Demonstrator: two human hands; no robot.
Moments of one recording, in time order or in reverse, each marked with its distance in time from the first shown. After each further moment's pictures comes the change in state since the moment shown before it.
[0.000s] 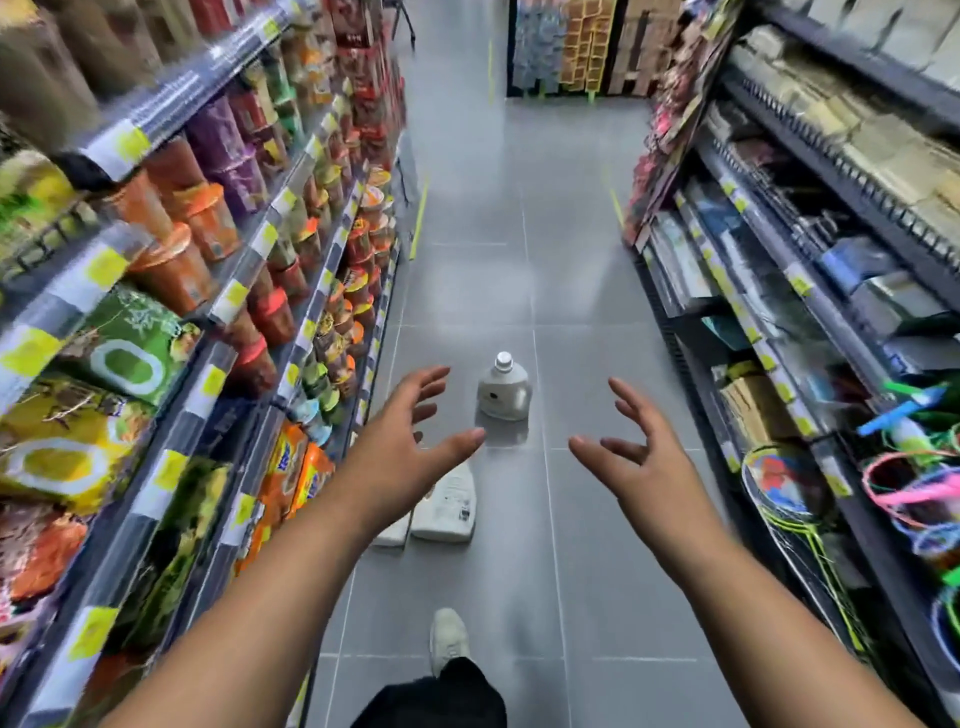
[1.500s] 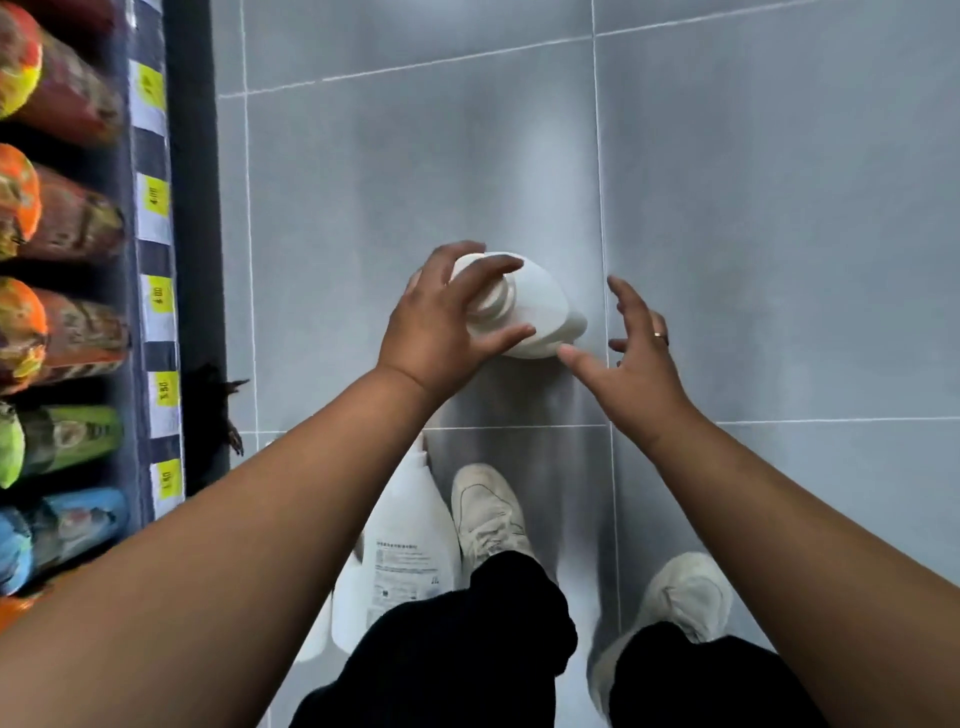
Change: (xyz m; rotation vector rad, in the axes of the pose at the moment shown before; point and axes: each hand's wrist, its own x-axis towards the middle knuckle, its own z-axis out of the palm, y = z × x) left_hand 0.686 -0.566 0.258 0.575 -0.132 -0.014; right_hand 0.687 0.605 0.166 -0.197 -0.173 0.415
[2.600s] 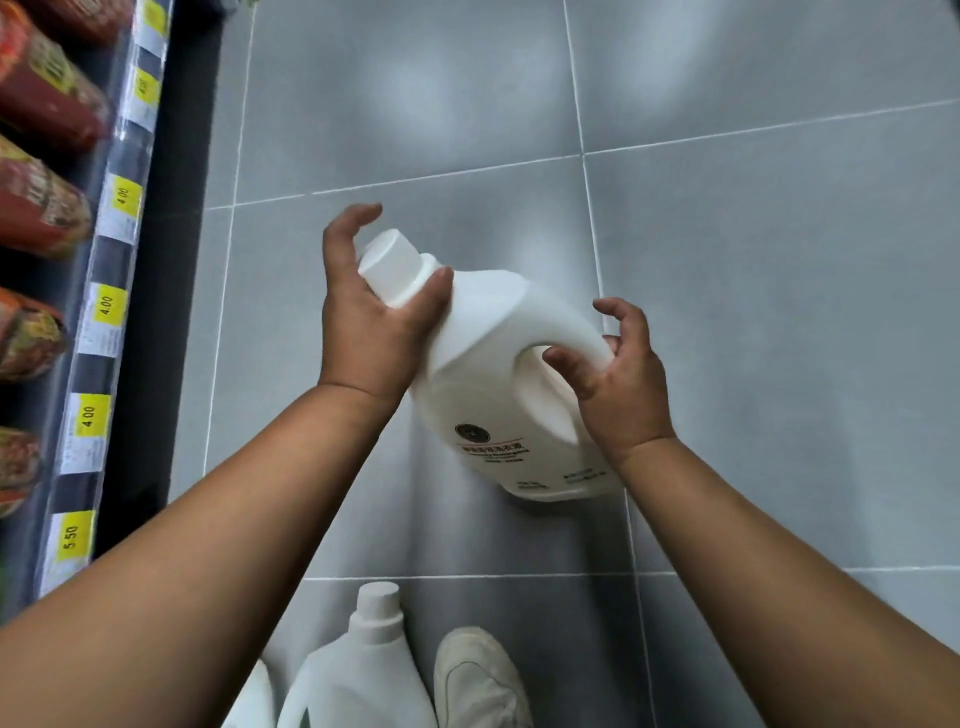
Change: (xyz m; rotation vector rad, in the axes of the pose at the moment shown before) left_hand 0.105 -0.045 -0.001 -0.519 0.447 -0.158; right_hand 0.129 -0.009 0.032 0.042 0.264 -0.260
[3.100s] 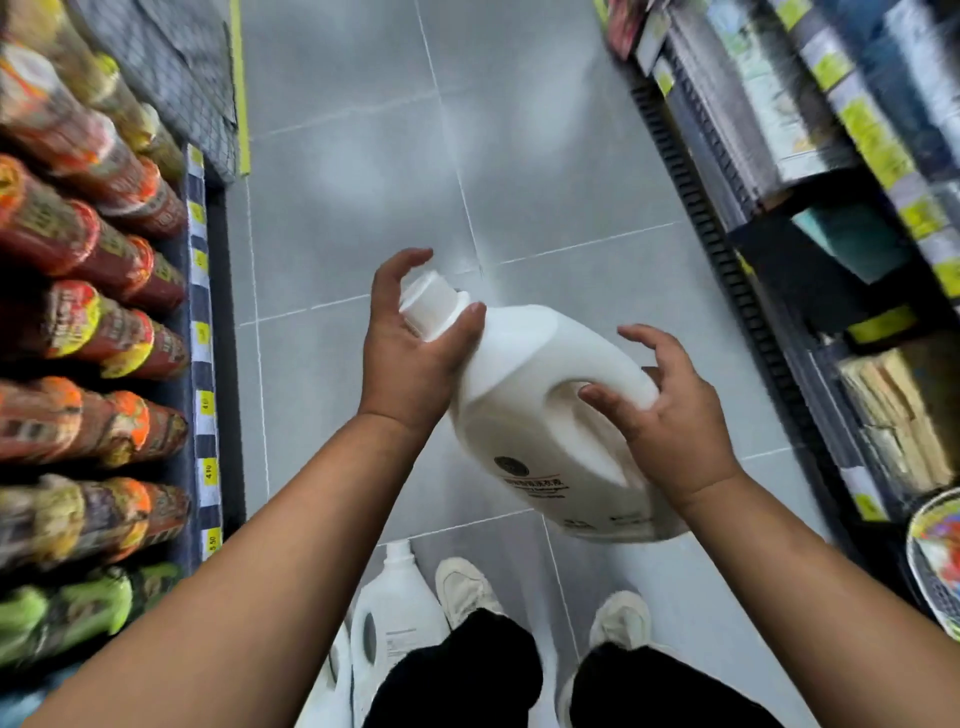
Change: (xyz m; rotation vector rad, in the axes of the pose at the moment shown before) left_hand -0.089 0.340 -0.075 -0.243 -0.229 -0.039; right_hand -0.162 -0.280 -0.269 -0.140 0.082 0.014
